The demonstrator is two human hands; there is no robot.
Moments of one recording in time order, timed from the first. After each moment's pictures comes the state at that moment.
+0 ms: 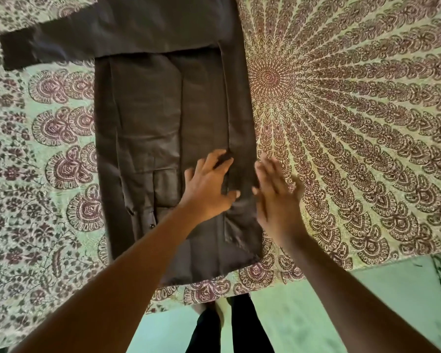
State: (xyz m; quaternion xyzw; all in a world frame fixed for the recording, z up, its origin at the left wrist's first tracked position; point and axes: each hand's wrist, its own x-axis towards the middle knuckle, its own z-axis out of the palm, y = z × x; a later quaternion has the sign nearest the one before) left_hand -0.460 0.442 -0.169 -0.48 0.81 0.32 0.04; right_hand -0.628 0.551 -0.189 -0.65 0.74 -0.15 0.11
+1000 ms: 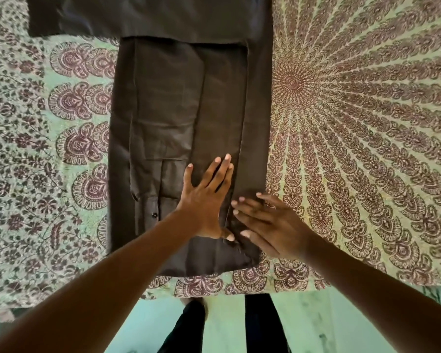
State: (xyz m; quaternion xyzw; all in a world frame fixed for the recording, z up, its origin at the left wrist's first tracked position) left_hand -0.436 0.468 -0.182 -0.42 0.87 0.17 0.21; right_hand -0.656 0.550 -0.189 -0.90 0.40 -0.08 0.13
